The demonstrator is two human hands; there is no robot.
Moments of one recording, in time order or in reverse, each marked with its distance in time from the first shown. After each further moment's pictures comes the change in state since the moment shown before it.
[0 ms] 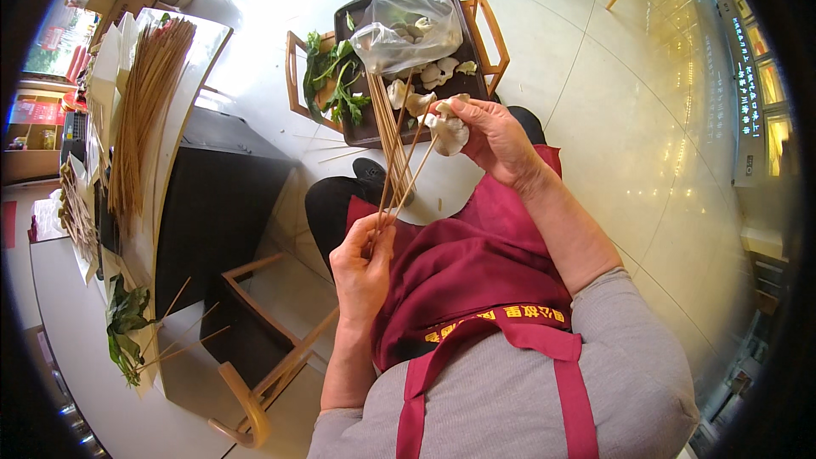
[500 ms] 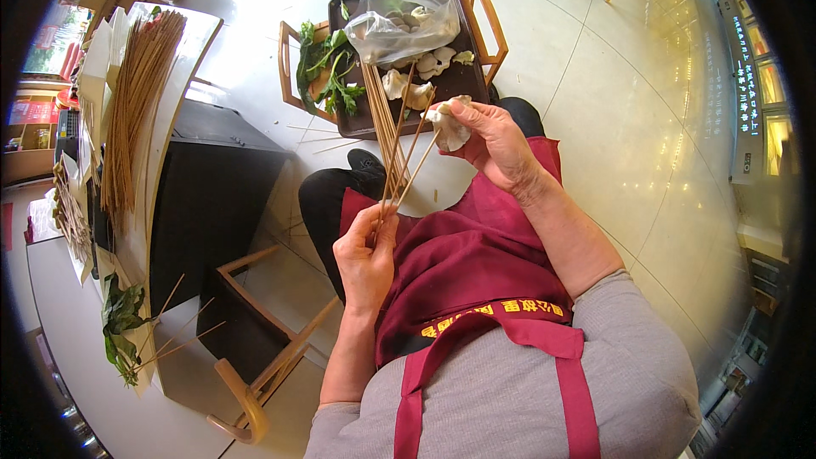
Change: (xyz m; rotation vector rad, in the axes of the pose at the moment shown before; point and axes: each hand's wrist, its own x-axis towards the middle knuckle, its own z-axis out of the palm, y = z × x) left_hand 0.005 -0.020 0.012 0.040 0.029 0.061; right_hand -0.006 0.017 -0.011 -0.028 0.092 0.009
